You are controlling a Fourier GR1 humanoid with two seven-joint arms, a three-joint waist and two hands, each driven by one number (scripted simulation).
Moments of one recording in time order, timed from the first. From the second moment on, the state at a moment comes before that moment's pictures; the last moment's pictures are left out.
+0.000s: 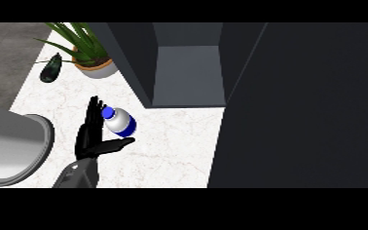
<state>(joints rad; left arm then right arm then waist) -0.35 0.10 0.31 -0.50 0.11 -0.09 -0.77 0.09 -0.16 0.53 -2.47 0.11 -0.20 0.39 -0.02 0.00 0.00</state>
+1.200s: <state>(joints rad) -0.46 0.05 0.17 -0.45 -0.05 0.04 -1.01 0.10 -0.19 0.57 -2.48 0.10 -0.24 0.39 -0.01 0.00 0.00</state>
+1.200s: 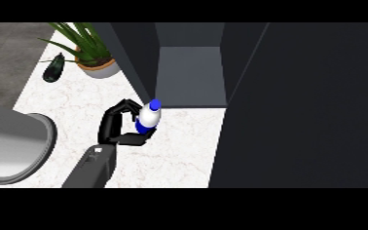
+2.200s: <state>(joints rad) -0.41 0.00 -0.25 -1.01 0.31 0.21 -0.56 0.11 -0.23 0.56 -2.48 0.08 -0.27 0.37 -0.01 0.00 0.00</state>
